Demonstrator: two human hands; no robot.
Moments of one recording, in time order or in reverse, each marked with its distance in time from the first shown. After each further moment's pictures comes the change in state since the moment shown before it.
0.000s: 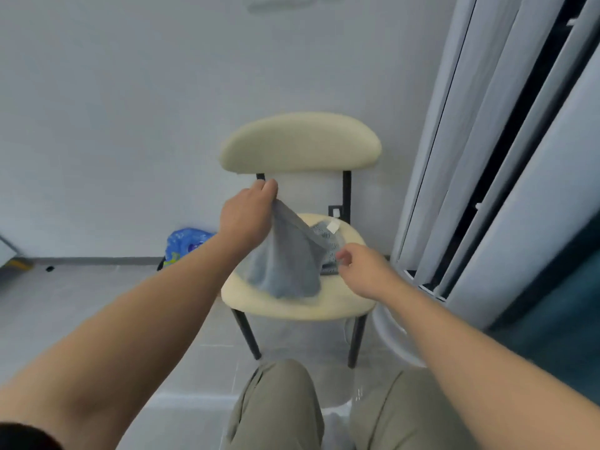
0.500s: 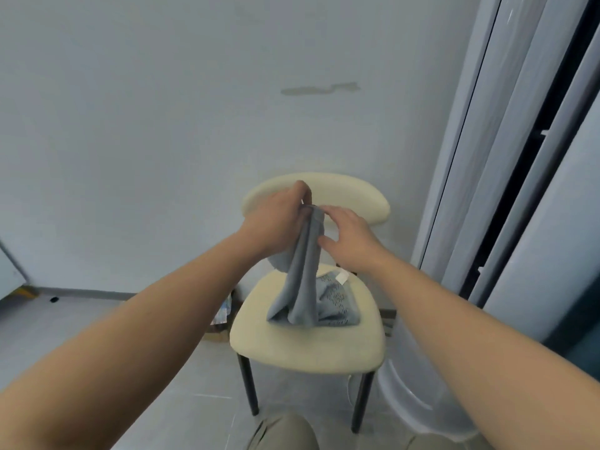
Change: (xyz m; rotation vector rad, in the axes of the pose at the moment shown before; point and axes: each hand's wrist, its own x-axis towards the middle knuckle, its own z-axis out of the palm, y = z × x) left_hand 0.028 0.013 -0.110 -0.380 0.082 0.122; right_hand 0.042 -0.115 -0.075 -0.045 0.243 -0.438
